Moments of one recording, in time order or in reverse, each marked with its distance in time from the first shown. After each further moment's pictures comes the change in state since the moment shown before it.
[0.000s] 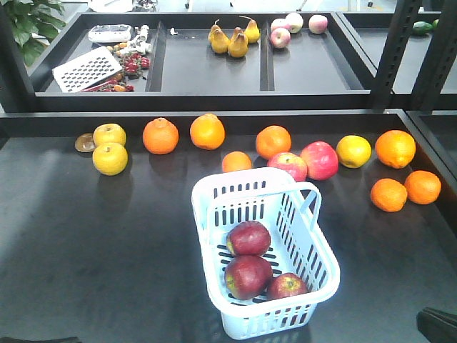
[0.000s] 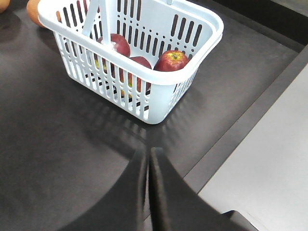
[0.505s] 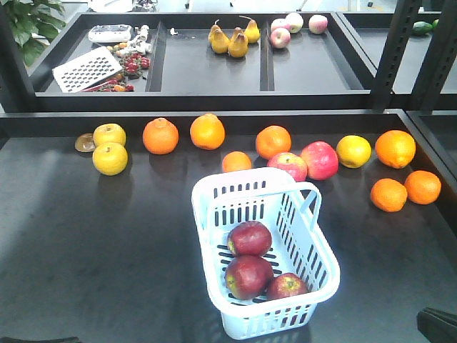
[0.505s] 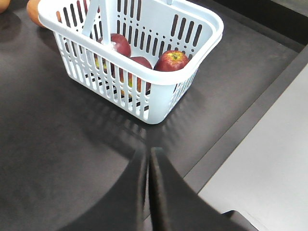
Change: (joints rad) left arm 0.000 0.000 0.000 0.000 0.000 0.000; right arm 0.000 0.000 0.000 -0.001 0.000 0.001
